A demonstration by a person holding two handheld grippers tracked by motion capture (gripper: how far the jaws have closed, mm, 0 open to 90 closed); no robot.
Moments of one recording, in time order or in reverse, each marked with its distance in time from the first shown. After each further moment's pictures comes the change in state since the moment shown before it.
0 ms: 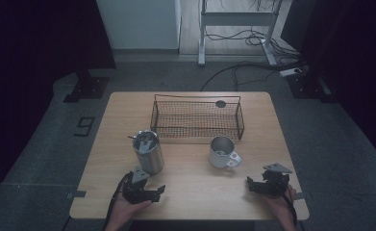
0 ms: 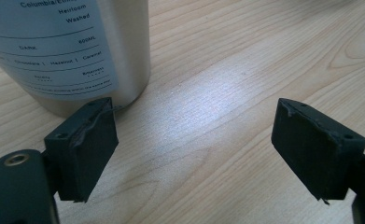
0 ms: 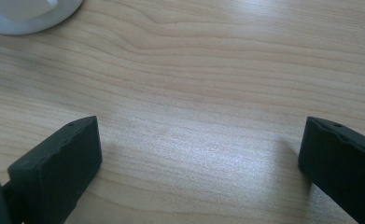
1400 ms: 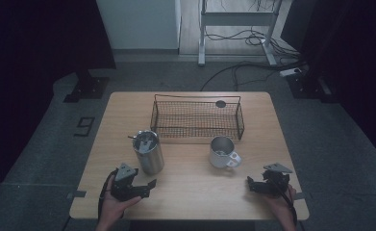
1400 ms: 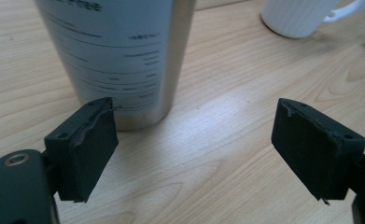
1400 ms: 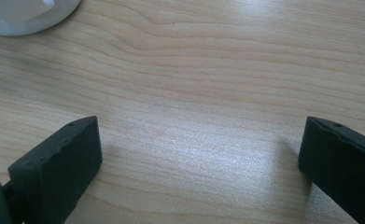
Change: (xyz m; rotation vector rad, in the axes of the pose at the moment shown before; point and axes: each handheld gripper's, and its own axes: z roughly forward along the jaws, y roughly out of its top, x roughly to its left) left arm 0.021 0.005 -0.032 -0.098 0.005 -0.065; right arm -0.001 0.000 0.000 0.000 -0.002 0.002
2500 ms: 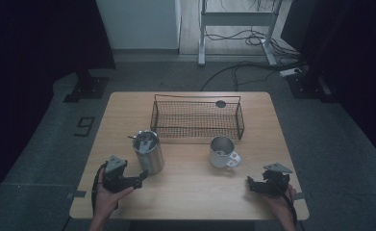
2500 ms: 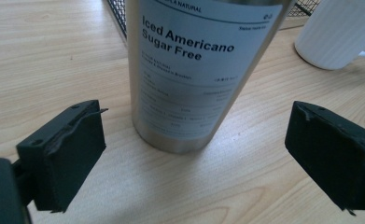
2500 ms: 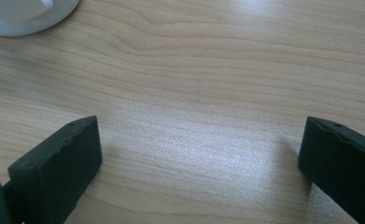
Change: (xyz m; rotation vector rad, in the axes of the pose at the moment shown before) left arm 0.029 0.013 -0.002 -0.057 0.056 -0.046; right arm 0.000 0.000 0.000 0.000 -0.002 0.002
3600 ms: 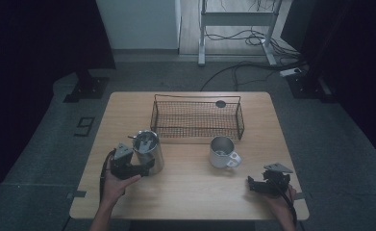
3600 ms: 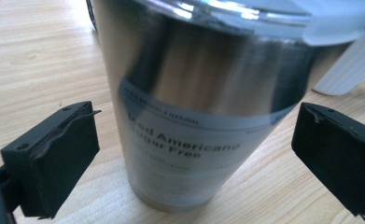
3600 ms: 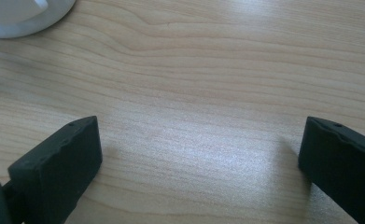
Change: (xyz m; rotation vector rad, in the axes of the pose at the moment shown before) left arm 0.000 0.030 0.026 -0.035 -0.014 0.050; right arm 0.000 0.000 0.000 0.002 -0.011 0.010
